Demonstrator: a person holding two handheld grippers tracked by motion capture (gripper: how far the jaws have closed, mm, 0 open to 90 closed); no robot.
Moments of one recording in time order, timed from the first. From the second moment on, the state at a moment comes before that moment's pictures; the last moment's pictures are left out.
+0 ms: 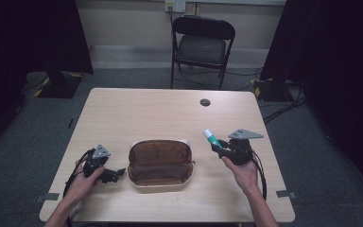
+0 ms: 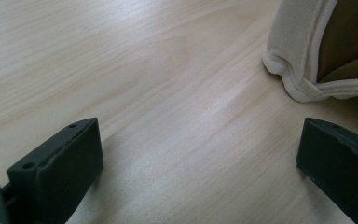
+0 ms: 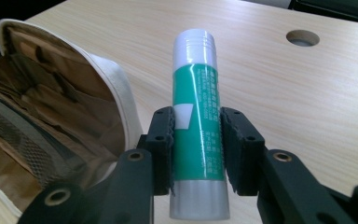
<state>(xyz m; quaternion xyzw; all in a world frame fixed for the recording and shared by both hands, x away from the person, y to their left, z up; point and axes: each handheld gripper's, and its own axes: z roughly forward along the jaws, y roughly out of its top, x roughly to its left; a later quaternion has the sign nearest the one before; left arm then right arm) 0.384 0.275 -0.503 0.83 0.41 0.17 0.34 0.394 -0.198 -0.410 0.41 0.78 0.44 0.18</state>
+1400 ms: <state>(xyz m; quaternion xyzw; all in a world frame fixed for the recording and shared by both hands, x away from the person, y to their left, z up) 0.384 0.275 -0.503 0.83 0.41 0.17 0.35 0.355 -0.130 -0.357 0.29 0.79 0.50 0.18</state>
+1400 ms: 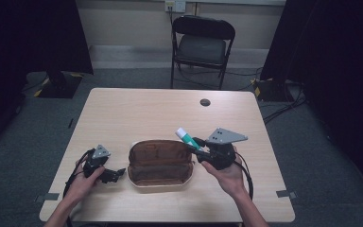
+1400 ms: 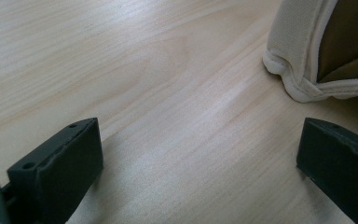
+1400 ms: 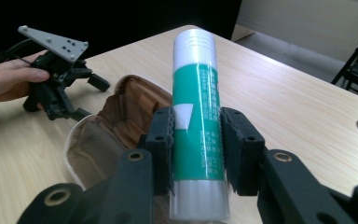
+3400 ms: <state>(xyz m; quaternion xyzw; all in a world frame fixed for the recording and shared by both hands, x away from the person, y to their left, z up) 0.384 0.275 -0.503 0.83 0.41 0.17 0.35 0.399 -0.031 -0.432 0.28 0.86 0.43 0.08</state>
